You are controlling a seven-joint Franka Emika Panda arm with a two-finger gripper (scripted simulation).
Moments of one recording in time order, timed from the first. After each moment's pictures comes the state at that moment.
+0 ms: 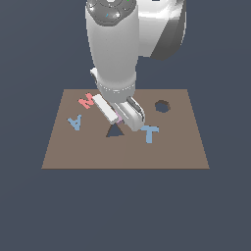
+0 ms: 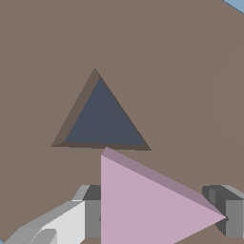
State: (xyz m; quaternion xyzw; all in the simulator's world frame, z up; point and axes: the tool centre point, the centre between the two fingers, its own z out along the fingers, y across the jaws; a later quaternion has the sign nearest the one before) arm -0.028 -0.020 0.037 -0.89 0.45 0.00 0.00
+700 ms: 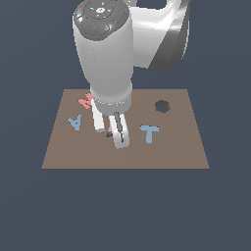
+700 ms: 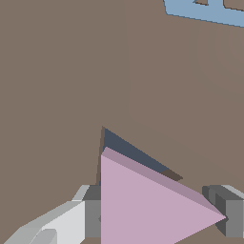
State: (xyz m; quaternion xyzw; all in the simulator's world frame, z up) arm 0.009 -0.030 0.040 -0.78 0.62 0.00 0.00
